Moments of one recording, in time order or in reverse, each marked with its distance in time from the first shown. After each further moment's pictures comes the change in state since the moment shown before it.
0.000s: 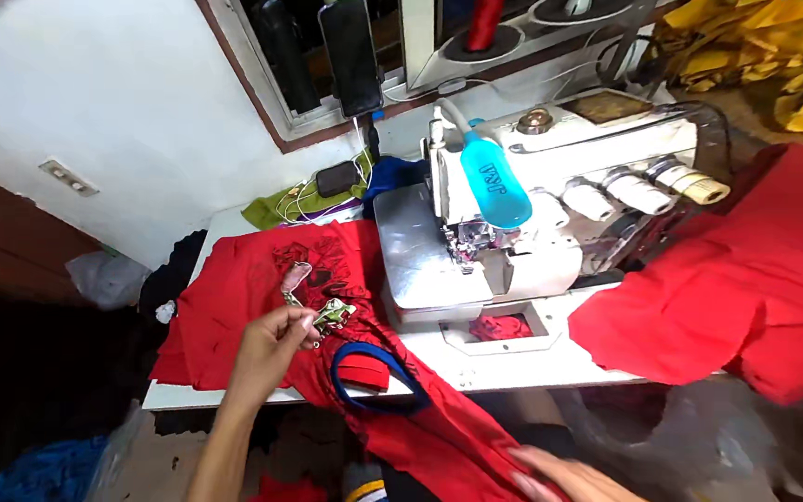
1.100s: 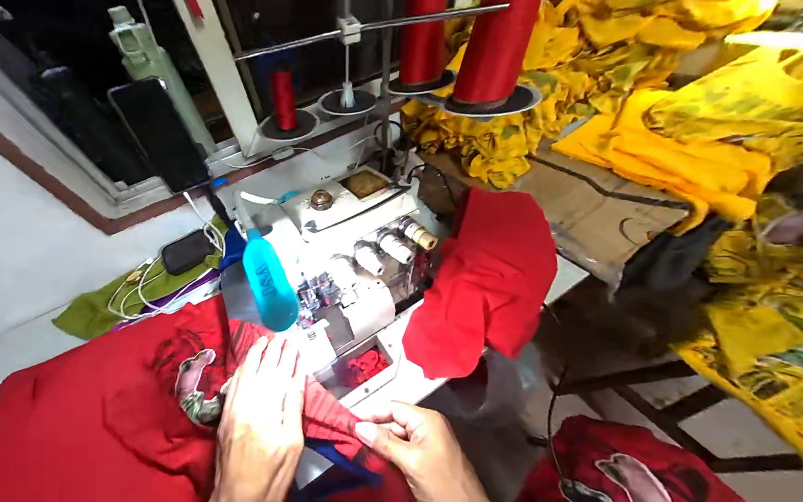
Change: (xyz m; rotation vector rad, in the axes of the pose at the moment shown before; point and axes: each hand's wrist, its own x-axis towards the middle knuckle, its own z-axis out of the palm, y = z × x) left_hand 0.042 0.043 0.148 0.544 0.066 0.597; right_hand 0.069 -0.022 -0.007 0.664 0.421 0.309
